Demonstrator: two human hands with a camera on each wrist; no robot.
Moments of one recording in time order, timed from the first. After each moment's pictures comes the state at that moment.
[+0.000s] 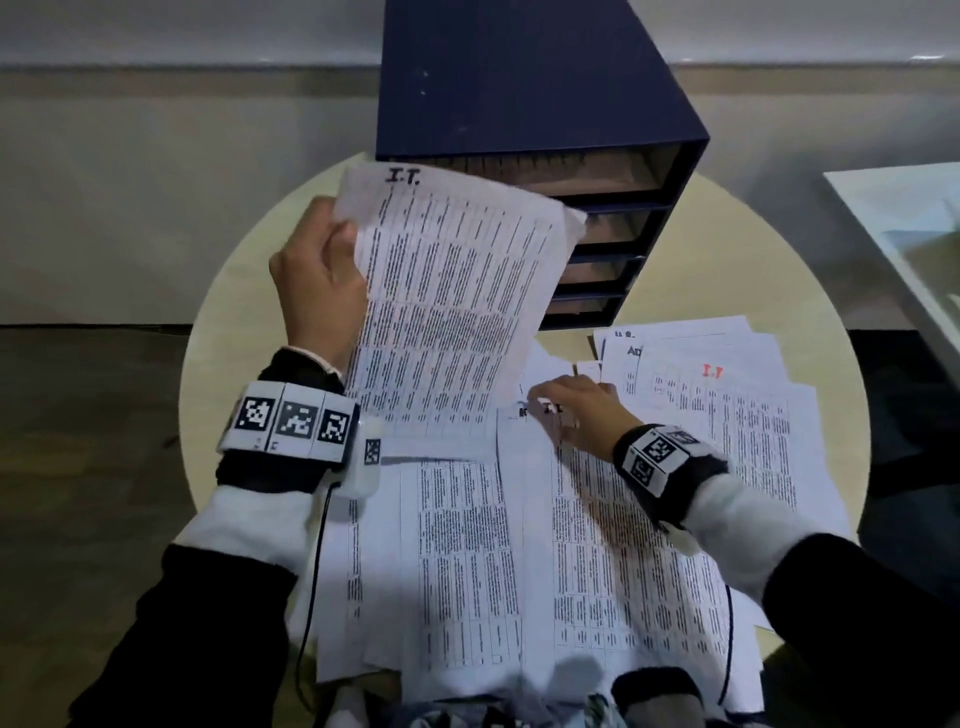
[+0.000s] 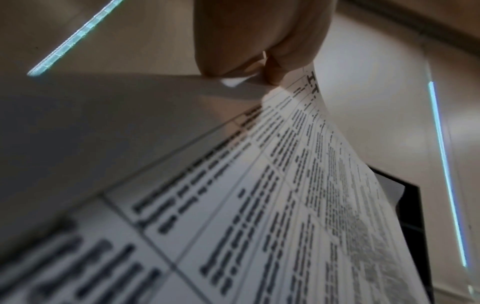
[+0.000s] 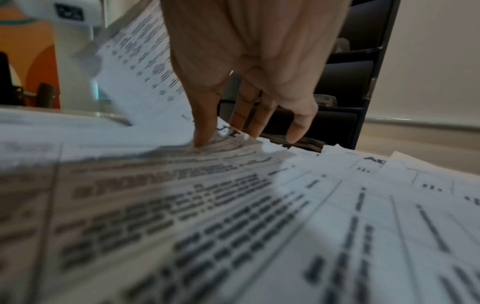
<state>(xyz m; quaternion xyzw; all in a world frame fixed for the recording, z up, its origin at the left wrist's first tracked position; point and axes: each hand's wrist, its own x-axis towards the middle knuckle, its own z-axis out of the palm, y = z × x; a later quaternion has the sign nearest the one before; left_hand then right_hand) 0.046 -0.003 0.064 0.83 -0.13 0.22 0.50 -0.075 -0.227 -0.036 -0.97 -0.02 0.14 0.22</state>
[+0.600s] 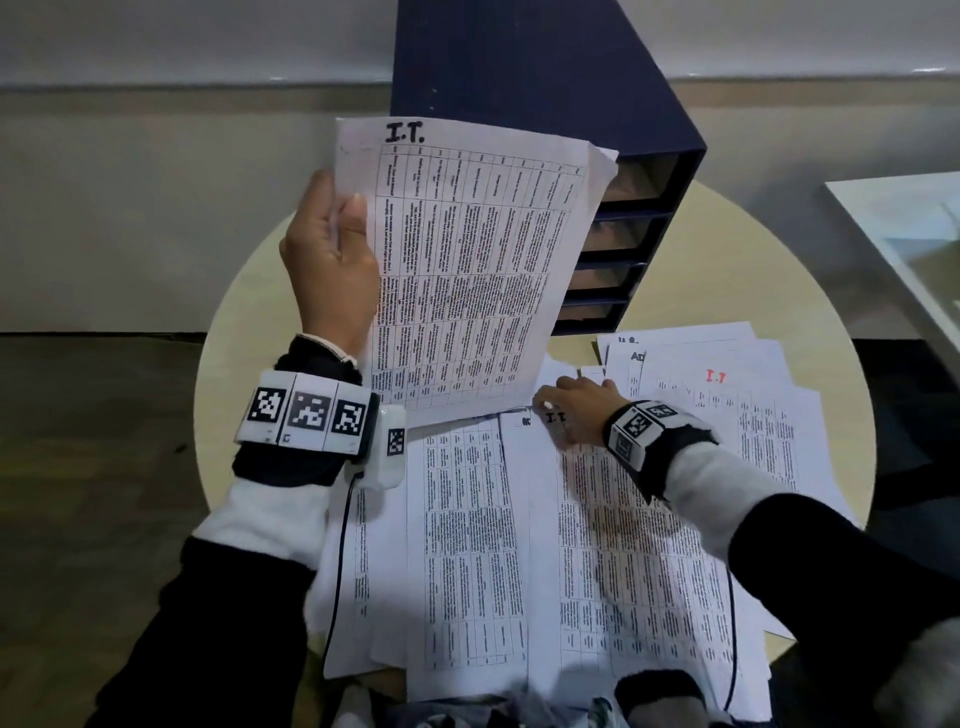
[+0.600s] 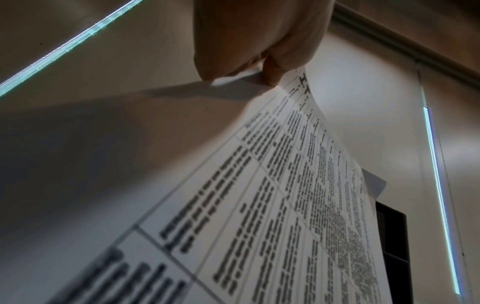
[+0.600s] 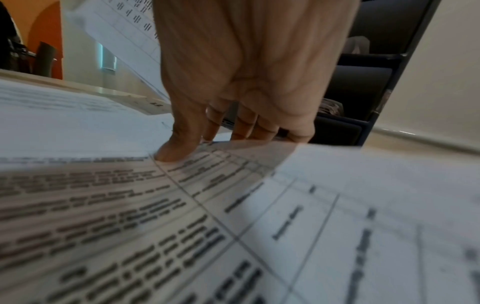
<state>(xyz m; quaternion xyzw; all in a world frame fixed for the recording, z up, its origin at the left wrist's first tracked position) 0.042 -0.013 0.084 0.77 -0.16 0.27 0.56 -0.053 -0.229 -0.040 -0.96 -0.03 0.25 0.10</state>
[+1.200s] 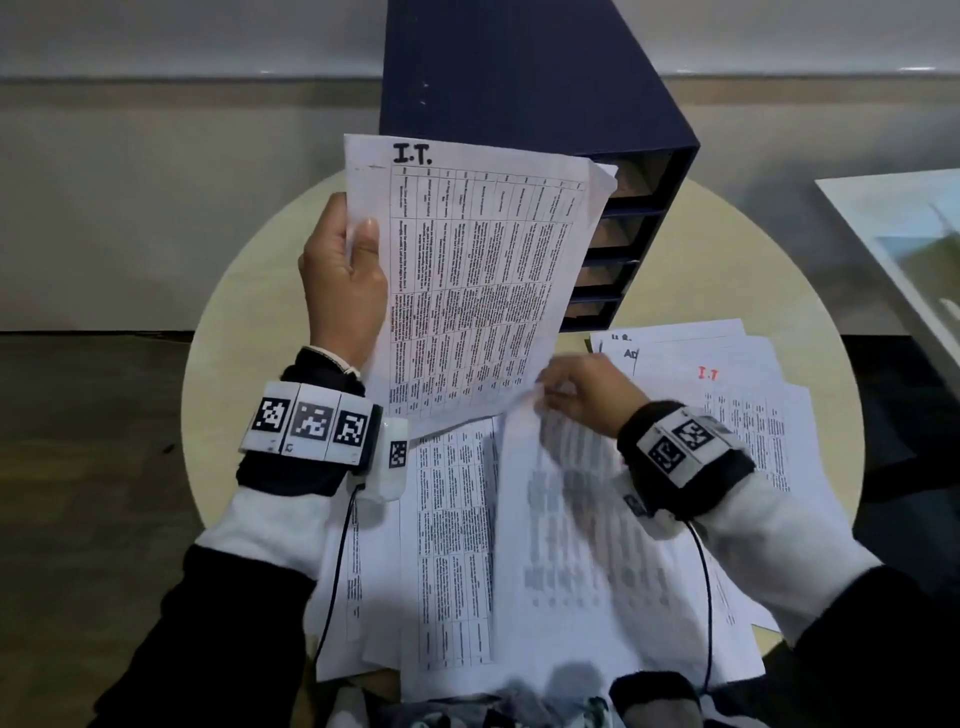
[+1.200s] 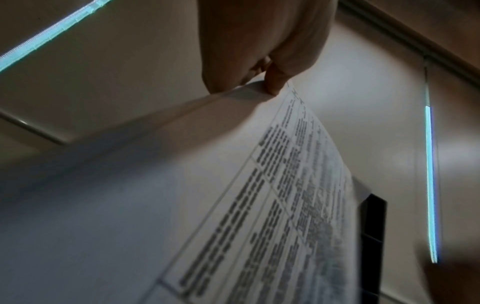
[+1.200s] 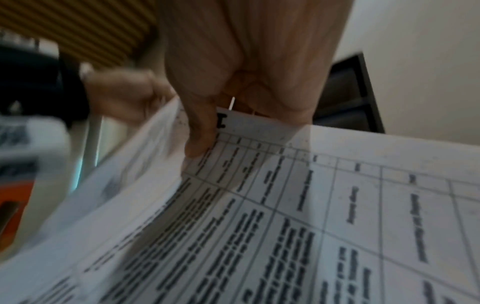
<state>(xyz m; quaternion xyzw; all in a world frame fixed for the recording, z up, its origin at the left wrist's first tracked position) 0.034 -0.020 0.074 0.77 -0.14 0.18 0.59 -0.063 -0.224 0.003 -0.95 -0.04 0.05 0.30</state>
